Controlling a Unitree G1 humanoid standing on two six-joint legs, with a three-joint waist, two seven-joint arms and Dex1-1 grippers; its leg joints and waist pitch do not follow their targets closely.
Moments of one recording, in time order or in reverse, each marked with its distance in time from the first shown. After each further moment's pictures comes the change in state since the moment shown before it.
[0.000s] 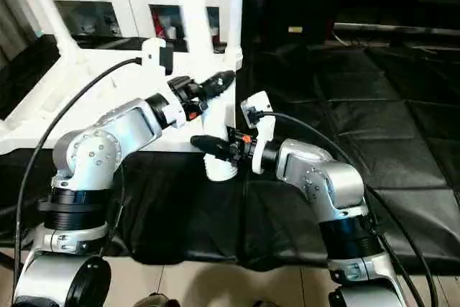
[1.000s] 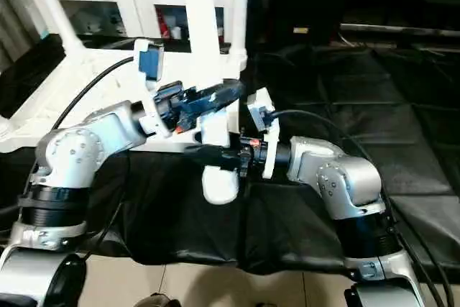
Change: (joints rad) left arm -0.006 0.139 -0.063 0.044 -0.131 -0.020 -0.514; right arm -0.006 -0.091 0.016 -0.036 0.110 0.051 0.229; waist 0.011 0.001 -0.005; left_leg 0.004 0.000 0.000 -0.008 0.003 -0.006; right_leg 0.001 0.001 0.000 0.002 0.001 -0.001
